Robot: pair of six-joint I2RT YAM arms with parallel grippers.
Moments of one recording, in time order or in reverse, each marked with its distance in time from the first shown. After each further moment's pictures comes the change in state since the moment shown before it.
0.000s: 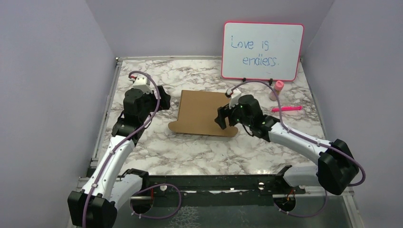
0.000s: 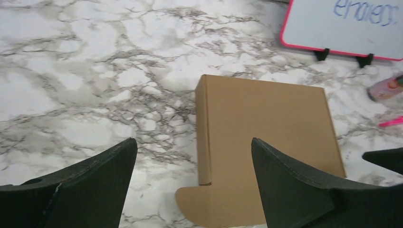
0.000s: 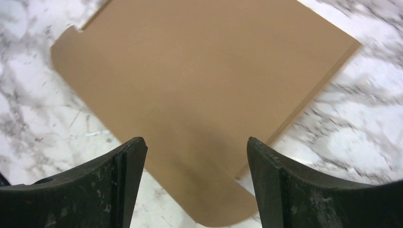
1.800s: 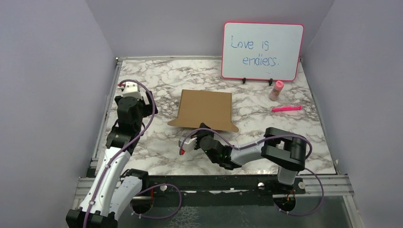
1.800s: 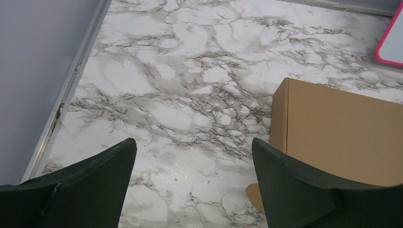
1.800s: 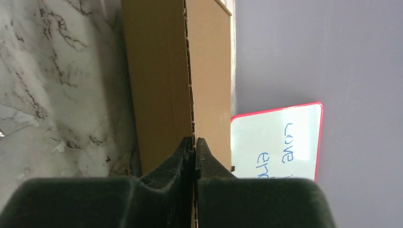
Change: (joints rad) left arm 0.039 -0.156 -0.045 -0.133 -0.301 0.135; right arm 0.612 0.550 -0.050 0.787 0.757 -1.258
